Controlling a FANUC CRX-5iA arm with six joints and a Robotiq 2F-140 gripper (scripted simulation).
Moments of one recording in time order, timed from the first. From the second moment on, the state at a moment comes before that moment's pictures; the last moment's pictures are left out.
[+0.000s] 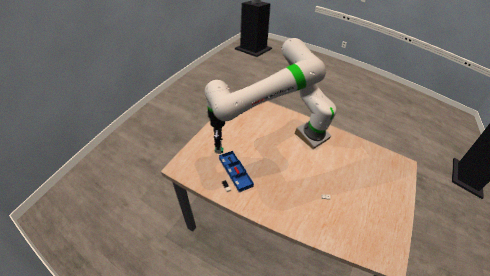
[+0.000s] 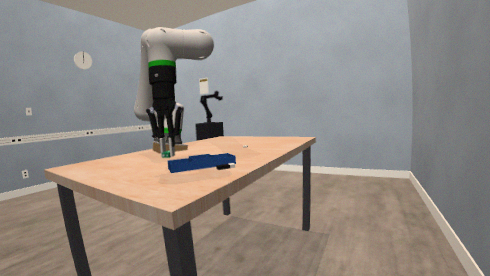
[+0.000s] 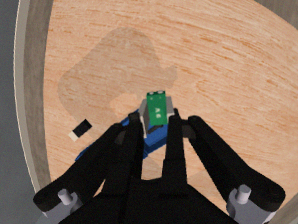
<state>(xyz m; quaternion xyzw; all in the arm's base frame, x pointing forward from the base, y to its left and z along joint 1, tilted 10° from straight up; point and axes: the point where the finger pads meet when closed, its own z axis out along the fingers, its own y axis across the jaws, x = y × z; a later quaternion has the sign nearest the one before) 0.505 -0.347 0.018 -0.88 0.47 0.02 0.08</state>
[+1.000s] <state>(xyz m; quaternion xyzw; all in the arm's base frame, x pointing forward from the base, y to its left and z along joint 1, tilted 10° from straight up) 0.518 -0.212 0.041 -0.71 0.70 0.05 0.09</state>
